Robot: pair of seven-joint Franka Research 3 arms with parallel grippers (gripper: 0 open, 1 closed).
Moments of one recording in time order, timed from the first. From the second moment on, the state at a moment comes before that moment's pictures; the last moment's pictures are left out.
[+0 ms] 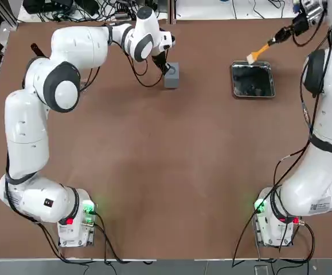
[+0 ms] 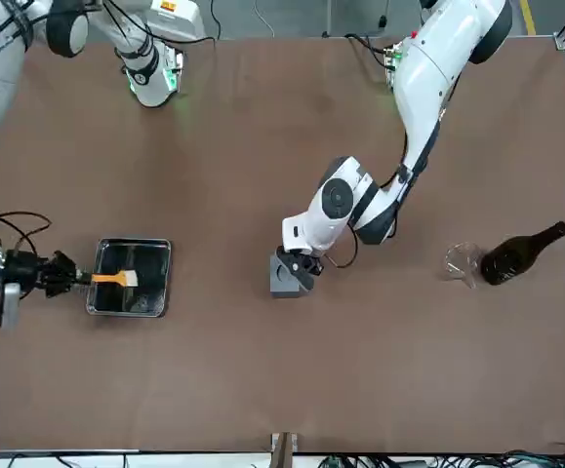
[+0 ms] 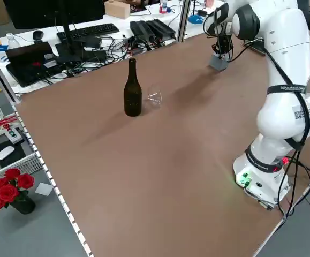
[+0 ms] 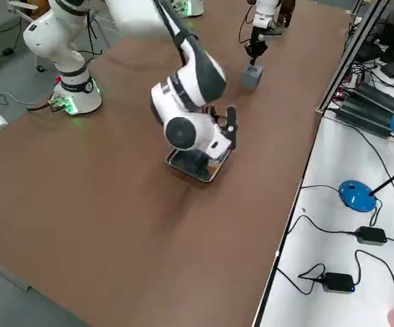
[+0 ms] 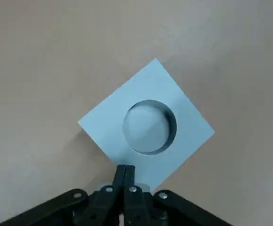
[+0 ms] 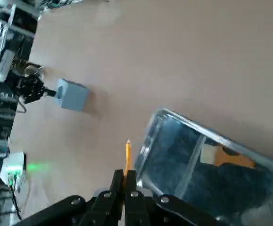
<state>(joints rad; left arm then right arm) -0.31 0.79 -0.45 -1.49 0.21 2.38 -0.07 0.10 0.70 -0.65 -1.49 1.10 1.45 -1.06</state>
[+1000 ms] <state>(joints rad) -0.26 0.59 -0.45 -1.46 0.21 2.16 -0.07 -0.01 0.92 -0.66 -1.50 1.24 1.47 -0.84</state>
